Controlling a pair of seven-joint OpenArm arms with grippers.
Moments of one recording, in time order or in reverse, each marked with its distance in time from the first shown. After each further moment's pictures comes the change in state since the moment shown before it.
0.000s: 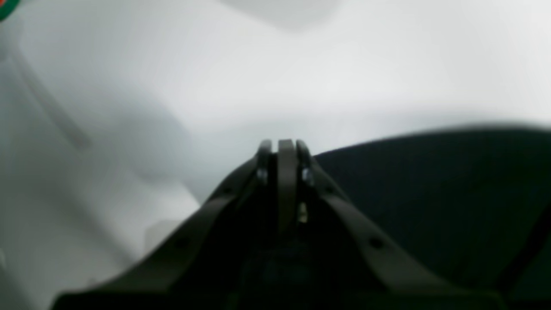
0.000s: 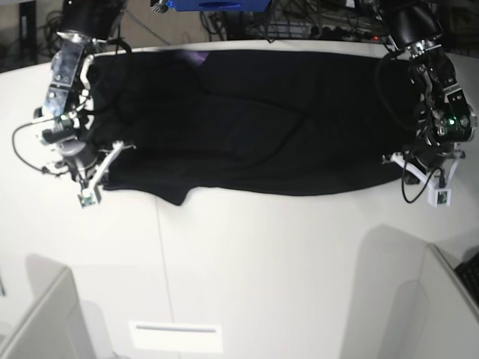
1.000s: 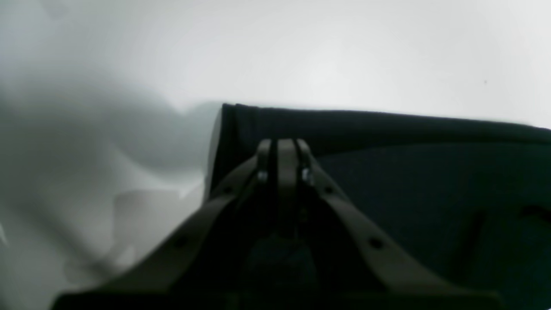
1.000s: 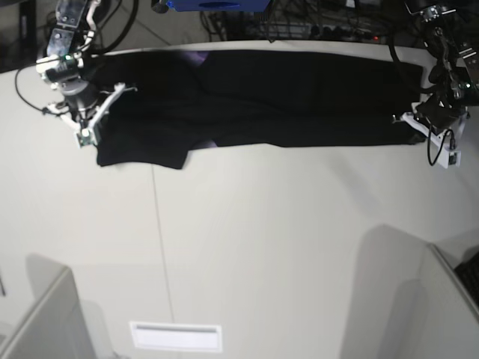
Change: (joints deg) left arm 12.9 -4.2 -4.9 4.2 -13.9 0.0 5.2; right arm -18.7 -3.7 4.9 8.4 0.0 0.5 5.3
